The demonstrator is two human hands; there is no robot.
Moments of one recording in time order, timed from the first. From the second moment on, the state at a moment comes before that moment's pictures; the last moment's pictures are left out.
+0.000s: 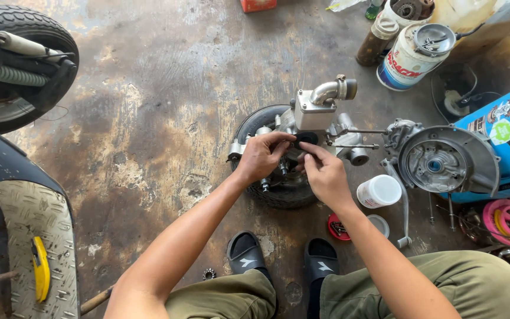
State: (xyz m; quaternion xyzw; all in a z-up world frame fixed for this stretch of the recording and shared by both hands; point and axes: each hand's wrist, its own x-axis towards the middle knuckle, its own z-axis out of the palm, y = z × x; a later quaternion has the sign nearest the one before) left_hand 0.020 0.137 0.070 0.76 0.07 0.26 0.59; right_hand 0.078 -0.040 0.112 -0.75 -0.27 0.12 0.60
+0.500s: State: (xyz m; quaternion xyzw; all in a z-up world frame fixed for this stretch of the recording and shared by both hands) left_hand 0.026 0.160 0.066 0.90 -0.11 0.32 0.28; right_hand 0.074 -0.040 0.095 -0.75 -0.32 0.00 0.57
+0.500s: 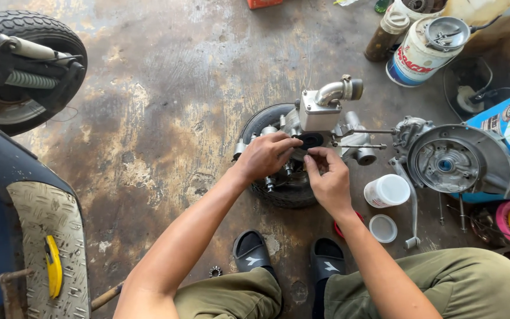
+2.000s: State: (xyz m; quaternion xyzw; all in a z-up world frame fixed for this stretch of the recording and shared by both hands) left_hand 0.022 0.157 0.064 0.79 -0.01 0.25 0.56; right_hand 0.076 -0.006 0.099 -0.73 -0.43 -0.18 0.50
